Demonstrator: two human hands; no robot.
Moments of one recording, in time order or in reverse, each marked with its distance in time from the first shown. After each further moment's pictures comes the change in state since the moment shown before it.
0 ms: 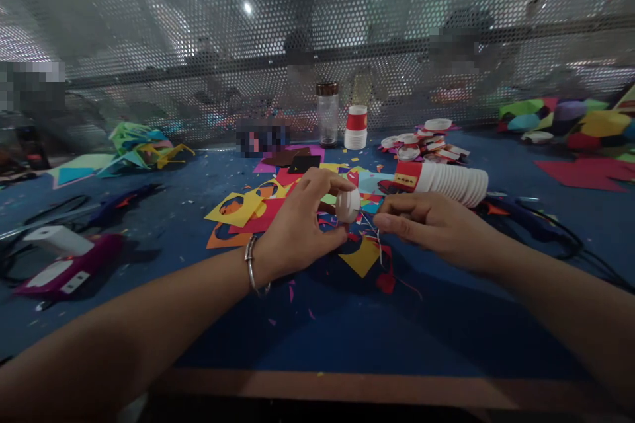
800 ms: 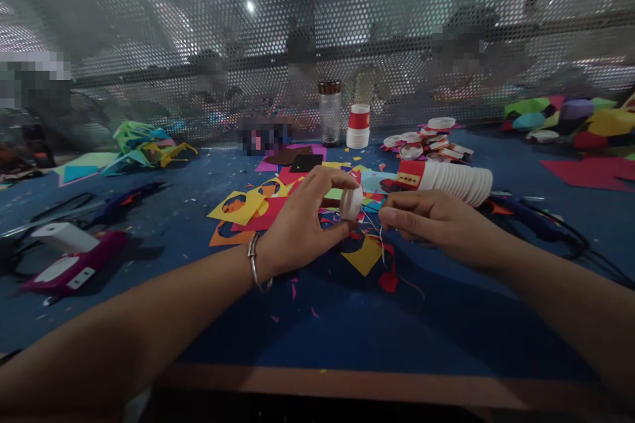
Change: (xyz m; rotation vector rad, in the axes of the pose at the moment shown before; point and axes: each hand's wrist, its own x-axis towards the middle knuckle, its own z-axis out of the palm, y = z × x) left_hand 0.000 -0.002 -0.001 -0.052 0.001 0.028; right_hand 0.000 0.004 -0.001 0.127 -0.026 0.033
